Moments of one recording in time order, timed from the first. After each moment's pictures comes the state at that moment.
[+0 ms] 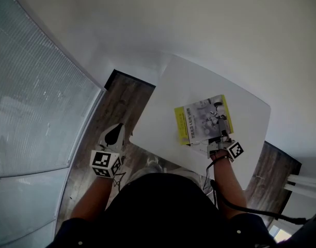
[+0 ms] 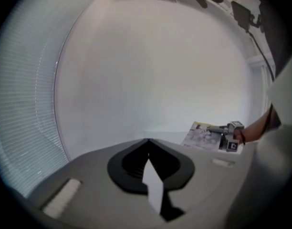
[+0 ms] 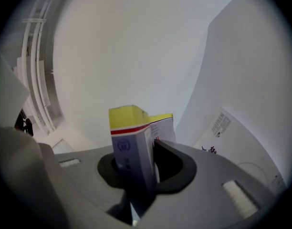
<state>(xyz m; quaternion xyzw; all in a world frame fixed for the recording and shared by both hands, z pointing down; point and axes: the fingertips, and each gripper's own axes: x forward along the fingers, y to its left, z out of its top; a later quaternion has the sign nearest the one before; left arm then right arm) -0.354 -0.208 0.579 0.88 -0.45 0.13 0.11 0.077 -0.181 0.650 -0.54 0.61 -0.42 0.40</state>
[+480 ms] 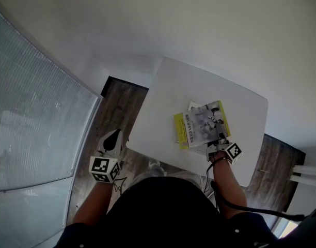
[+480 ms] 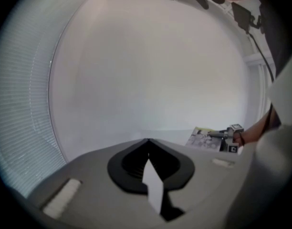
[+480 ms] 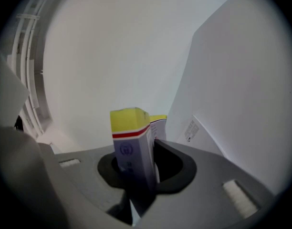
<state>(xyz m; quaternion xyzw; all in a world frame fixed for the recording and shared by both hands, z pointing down) -0.342 -0.220 0.585 0.88 -0.43 0.14 0.11 0.101 -0.161 0.697 -0.59 0.56 -0.44 0.39</state>
